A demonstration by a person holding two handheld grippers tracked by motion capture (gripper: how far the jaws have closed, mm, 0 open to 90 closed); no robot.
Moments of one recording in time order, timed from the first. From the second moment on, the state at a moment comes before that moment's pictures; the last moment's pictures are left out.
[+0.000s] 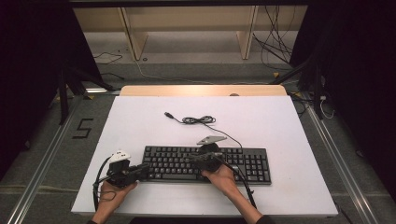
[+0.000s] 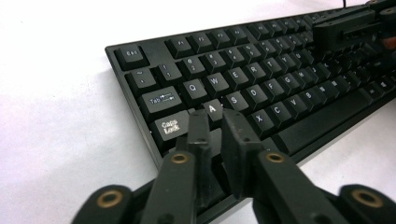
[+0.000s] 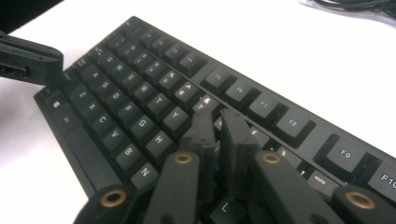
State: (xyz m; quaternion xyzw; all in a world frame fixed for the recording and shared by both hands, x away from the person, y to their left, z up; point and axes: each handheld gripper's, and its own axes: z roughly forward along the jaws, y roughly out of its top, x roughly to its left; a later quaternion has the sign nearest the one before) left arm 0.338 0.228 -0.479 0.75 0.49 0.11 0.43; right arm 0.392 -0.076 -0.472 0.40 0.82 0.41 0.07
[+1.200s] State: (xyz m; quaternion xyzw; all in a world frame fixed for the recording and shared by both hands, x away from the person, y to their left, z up) left arm 0.330 0.229 -0.465 0.72 0.45 0.13 0.52; right arm 0.359 -0.076 -0.456 0.33 0.83 0.45 0.03
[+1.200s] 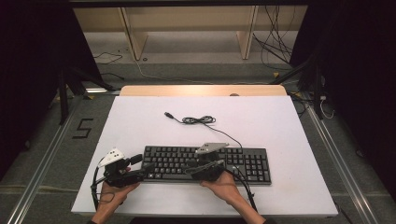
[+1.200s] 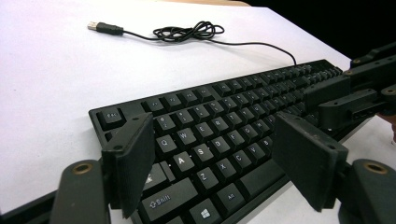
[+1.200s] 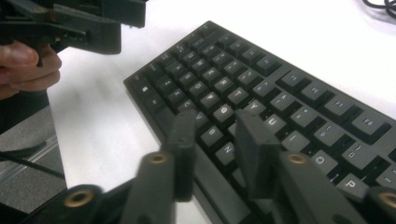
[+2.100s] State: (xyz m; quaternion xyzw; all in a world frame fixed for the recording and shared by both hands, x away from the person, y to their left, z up) left arm 0.328 0.227 -0.465 0.72 0.44 0.12 0.53; right arm 0.352 -0.070 -0.475 0.32 0.86 0.41 0.03
